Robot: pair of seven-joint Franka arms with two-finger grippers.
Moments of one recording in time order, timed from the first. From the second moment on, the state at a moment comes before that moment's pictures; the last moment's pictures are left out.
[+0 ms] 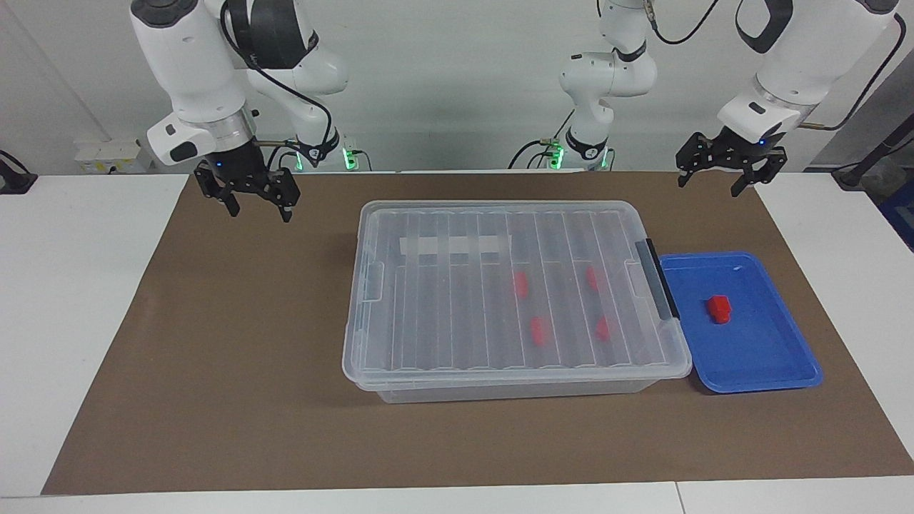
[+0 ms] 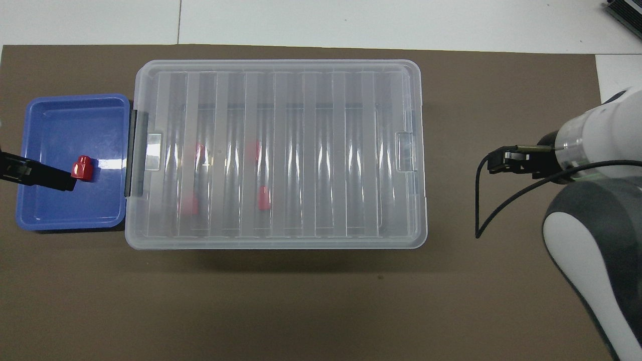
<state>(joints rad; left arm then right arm) -0.12 -0.05 0.09 -1.63 -0.02 1.54 0.27 0.01 -0.04 0.08 -1.70 -0.02 1.71 0.27</state>
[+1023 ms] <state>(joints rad) -0.12 -0.05 0.09 -1.63 -0.02 1.54 0.27 -0.03 -0.01 0.07 -1.57 -0.02 1.49 0.23</state>
